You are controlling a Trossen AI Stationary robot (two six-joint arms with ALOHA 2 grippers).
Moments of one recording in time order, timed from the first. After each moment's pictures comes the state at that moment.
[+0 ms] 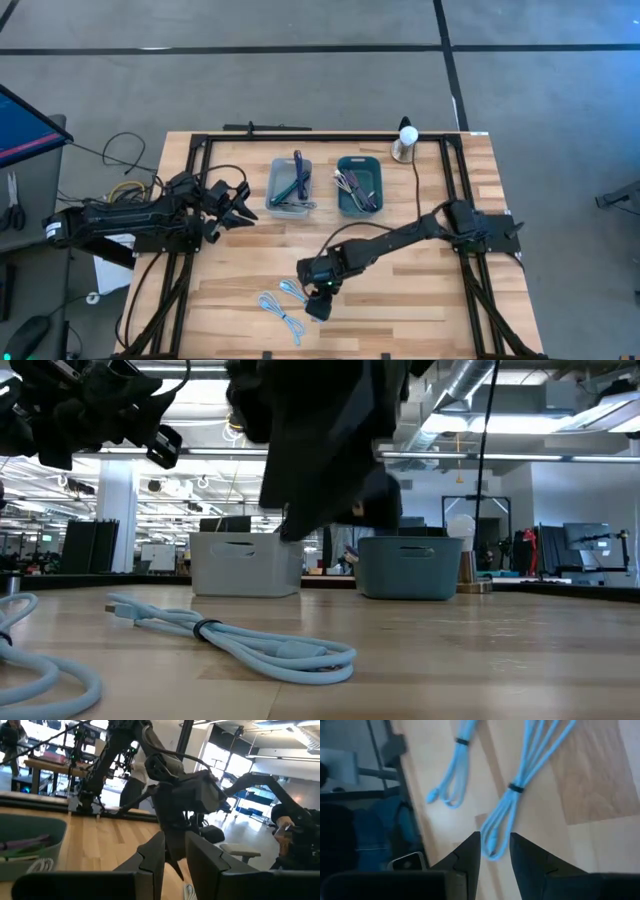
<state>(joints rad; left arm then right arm) 0.36 0.49 0.07 0.74 0.78 -0.32 0.31 2.16 1.65 -0.53 -0.36 0.76</state>
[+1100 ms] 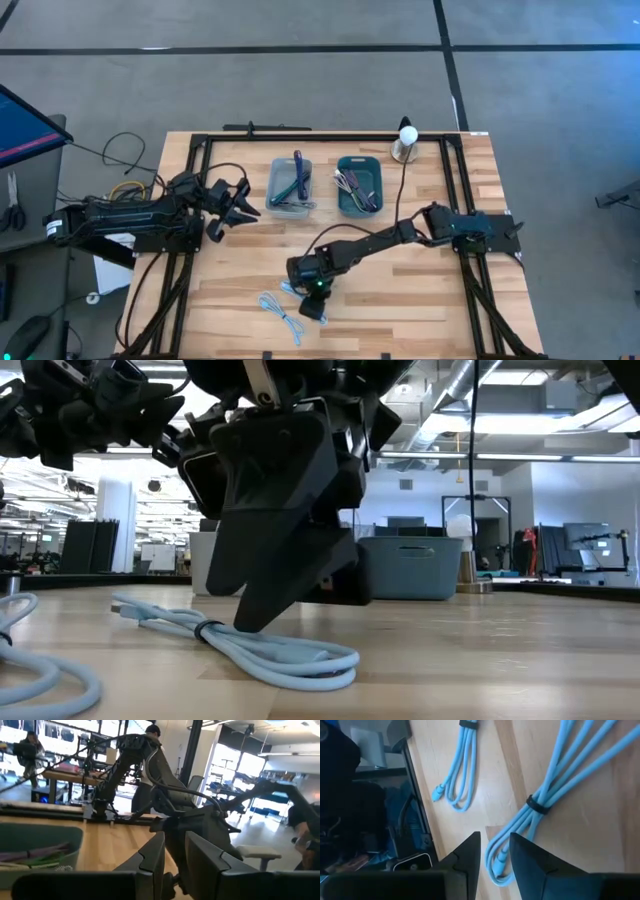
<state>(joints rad) 0.36 0.53 0.07 0.78 0.72 -0.26 0.27 2.33 1.72 -0.42 -0.63 0.75</state>
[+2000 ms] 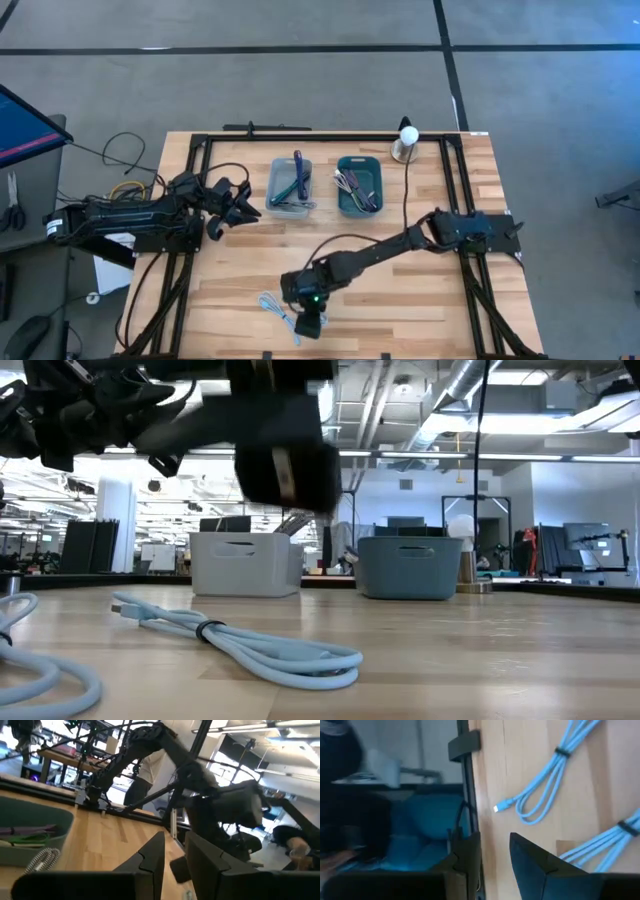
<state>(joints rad) 0.36 0.54 0.07 0.78 0.72 -0.42 0.35 2.32 1.94 -0.55 -0.52 0.72</state>
